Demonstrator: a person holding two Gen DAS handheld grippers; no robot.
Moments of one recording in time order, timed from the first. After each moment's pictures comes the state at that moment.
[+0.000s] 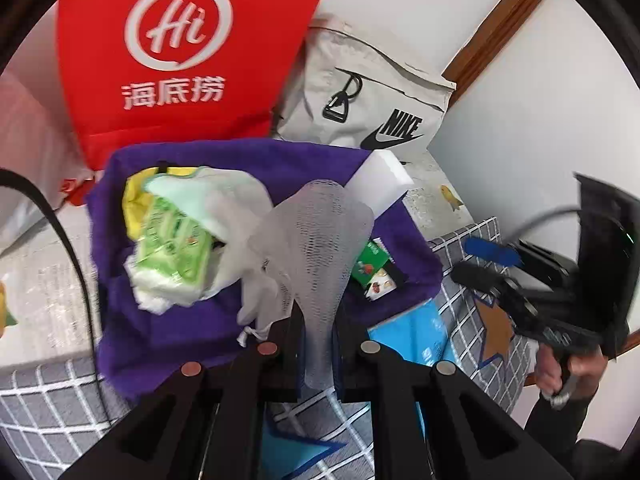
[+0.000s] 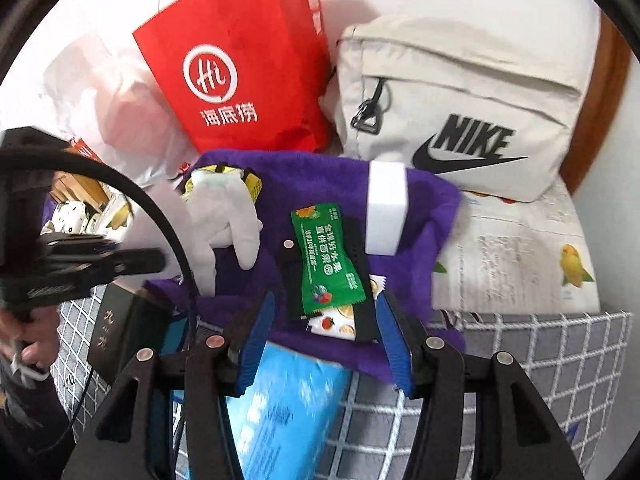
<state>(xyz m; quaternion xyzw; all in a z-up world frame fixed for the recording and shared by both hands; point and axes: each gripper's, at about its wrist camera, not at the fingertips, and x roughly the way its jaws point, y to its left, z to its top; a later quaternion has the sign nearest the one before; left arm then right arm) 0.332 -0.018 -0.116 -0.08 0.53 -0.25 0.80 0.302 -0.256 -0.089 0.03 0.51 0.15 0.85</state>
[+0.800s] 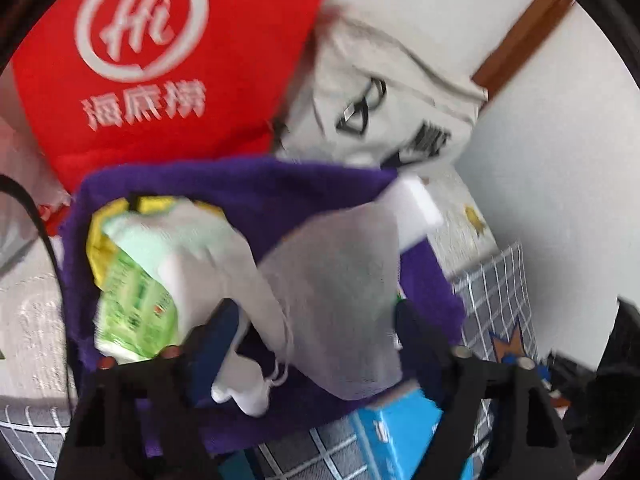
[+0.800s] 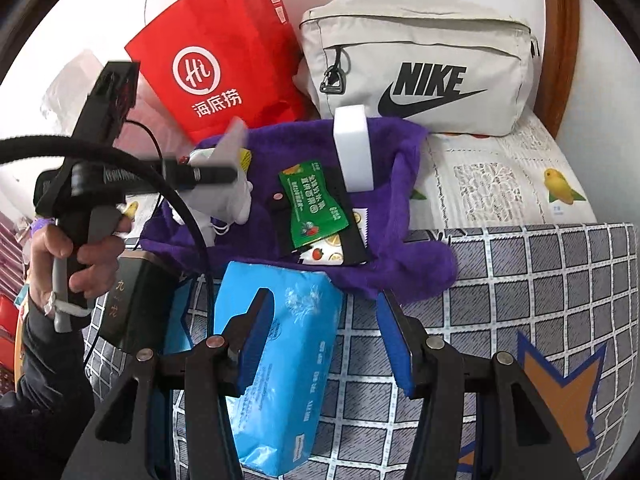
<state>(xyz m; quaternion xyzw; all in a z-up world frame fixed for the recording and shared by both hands) 0.378 -0.052 -0.129 -0.07 0.54 -0.22 0.81 0.259 -0.278 -0.113 0.09 0.52 0.14 0.84</state>
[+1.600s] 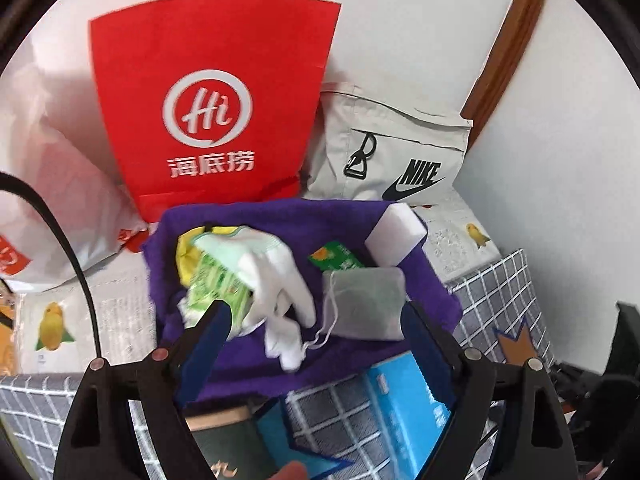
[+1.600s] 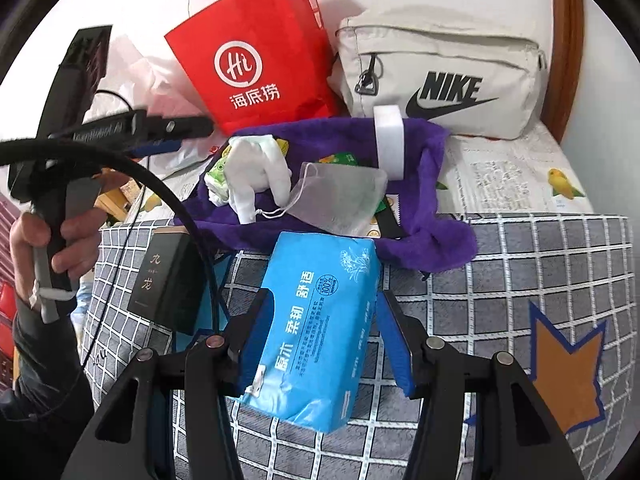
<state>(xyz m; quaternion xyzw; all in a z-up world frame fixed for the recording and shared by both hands) 0.316 -0.022 -0.056 -0.03 0.49 -0.17 0.86 0.215 -0.253 -0.089 0.08 0.51 0.15 0.84</state>
